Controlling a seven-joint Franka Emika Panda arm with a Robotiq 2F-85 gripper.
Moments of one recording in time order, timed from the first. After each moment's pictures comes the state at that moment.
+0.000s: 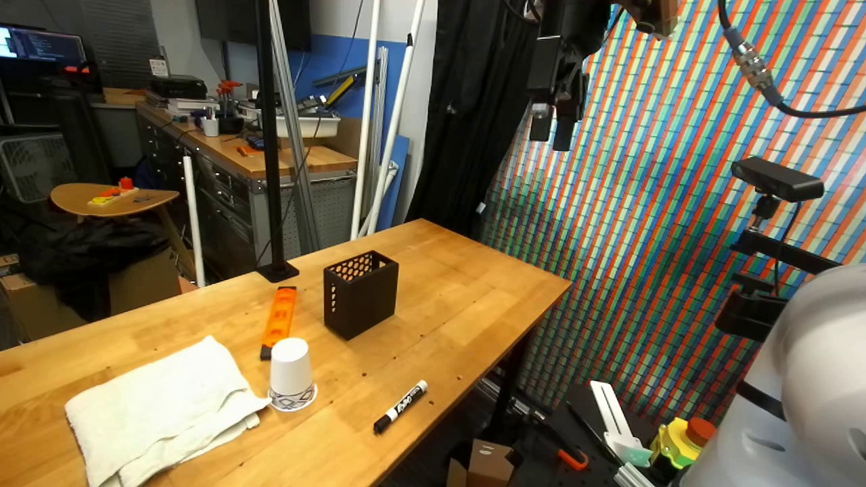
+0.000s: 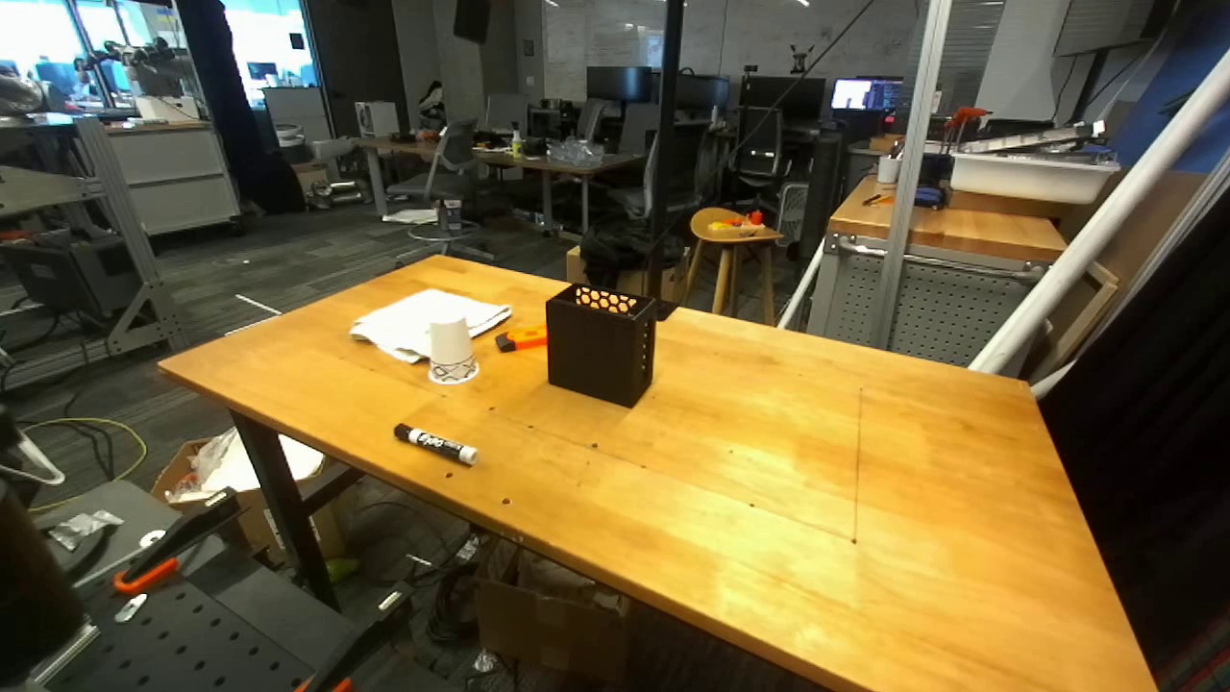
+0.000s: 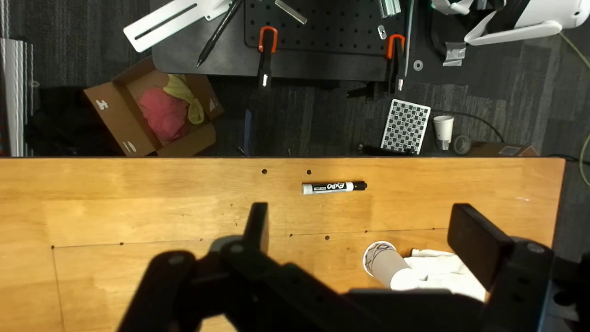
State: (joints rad) arm -0.04 -0.55 -0.25 -2.20 -0.02 1.46 -0.31
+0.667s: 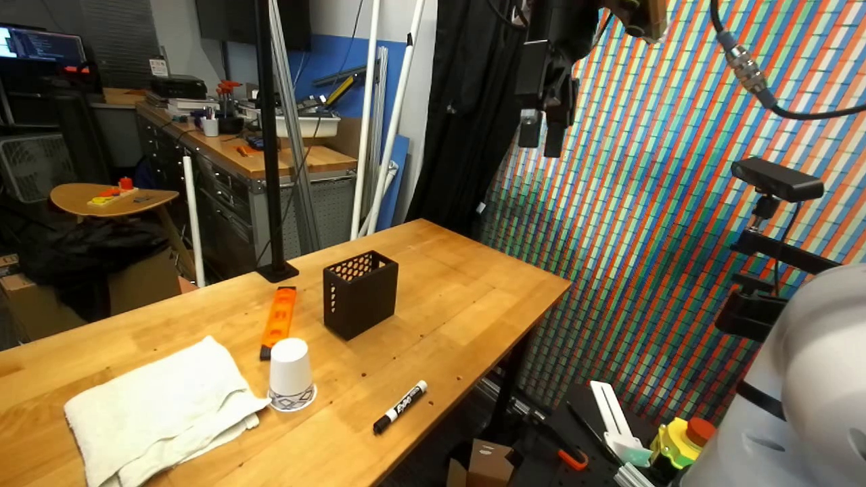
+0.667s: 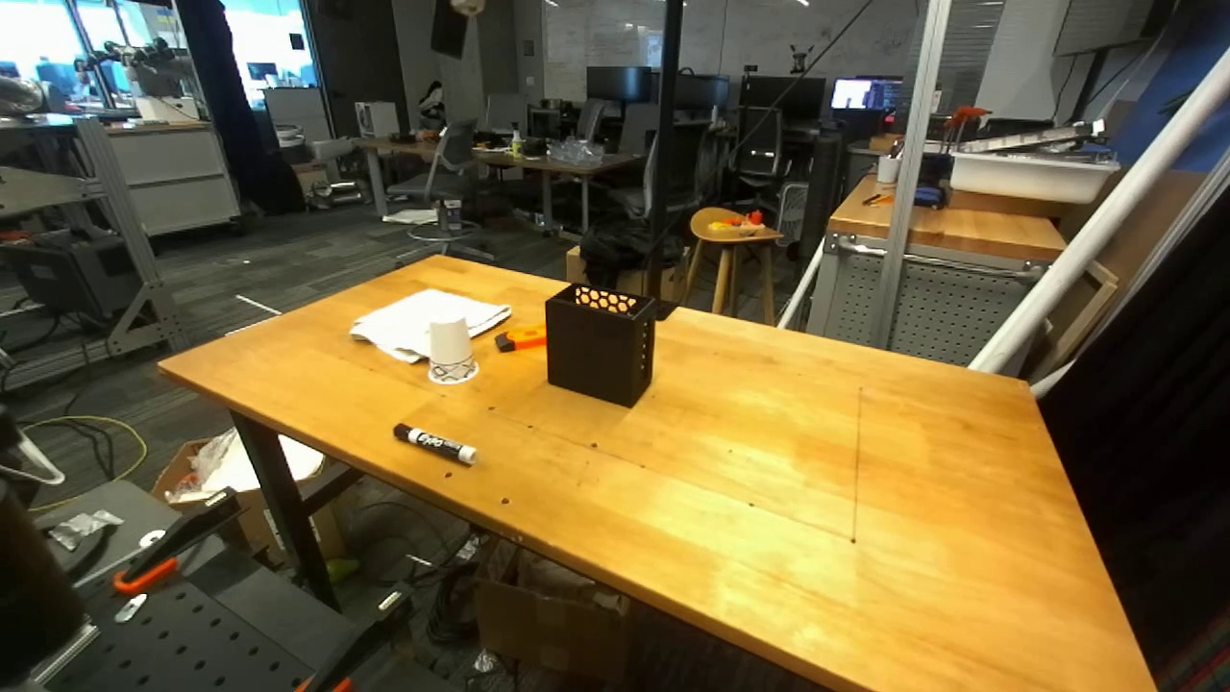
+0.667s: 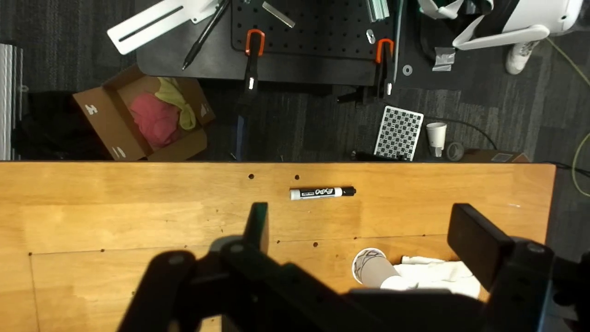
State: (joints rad) arm -0.04 -0.54 -0.21 -2.21 0.02 1.46 -0.29
